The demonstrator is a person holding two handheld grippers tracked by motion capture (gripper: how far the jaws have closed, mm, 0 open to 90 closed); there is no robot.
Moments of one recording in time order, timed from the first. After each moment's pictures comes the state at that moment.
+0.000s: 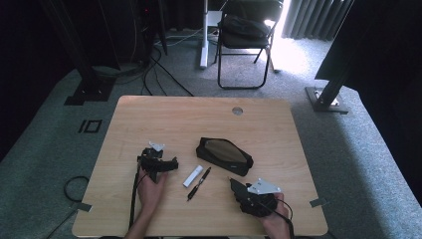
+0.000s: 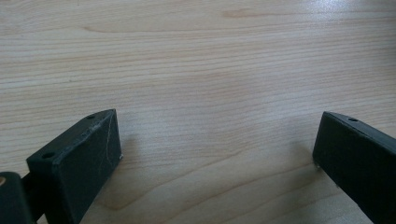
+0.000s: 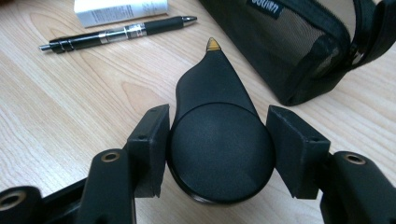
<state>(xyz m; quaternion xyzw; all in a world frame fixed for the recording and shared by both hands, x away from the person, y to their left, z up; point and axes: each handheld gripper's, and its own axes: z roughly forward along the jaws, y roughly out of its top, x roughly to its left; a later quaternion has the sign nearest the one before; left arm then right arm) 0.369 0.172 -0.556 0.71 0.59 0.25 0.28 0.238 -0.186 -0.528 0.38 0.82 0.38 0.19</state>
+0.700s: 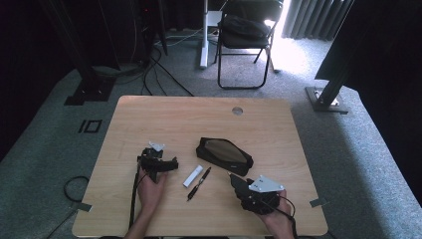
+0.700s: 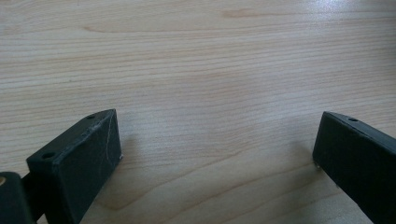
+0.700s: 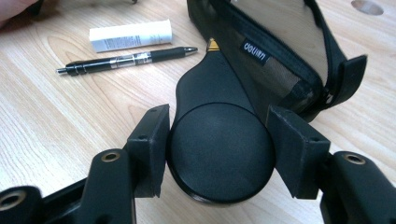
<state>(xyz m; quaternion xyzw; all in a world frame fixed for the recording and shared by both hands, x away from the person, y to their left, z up) 0.369 0.172 -0.556 0.71 0.59 0.25 0.28 0.237 -0.186 -0.503 0.36 0.82 0.39 0.21</state>
